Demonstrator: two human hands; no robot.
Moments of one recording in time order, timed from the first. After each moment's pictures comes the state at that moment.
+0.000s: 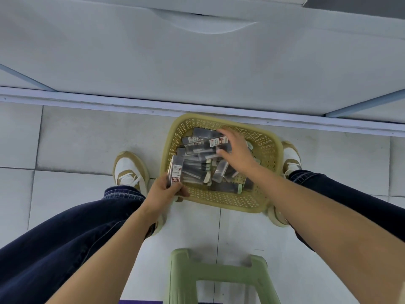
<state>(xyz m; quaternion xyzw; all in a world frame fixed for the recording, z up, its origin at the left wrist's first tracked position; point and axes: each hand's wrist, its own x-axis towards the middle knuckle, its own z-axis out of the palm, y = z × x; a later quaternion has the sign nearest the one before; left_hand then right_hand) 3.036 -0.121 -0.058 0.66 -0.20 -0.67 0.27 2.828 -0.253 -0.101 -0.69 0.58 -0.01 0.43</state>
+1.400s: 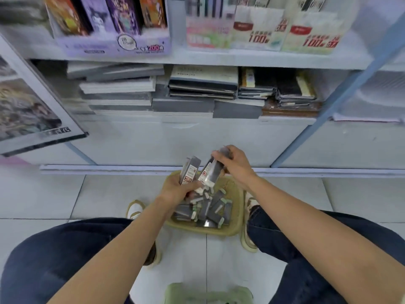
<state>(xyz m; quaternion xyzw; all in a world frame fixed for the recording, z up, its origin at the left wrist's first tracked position) 2.961 -0.141 0.172 0.65 -0.34 -0.59 0.36 2.788 -0.222 0.173 -0.46 0.57 -0.34 0.59</state>
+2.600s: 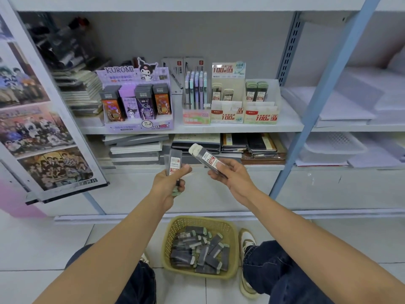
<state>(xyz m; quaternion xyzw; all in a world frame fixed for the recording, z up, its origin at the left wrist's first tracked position) 2.952 -0.158 0.329 0.56 -0.23 -0.58 0.55 2.769 -0.195 0.311 -0.40 0.40 -0.49 0.66</state>
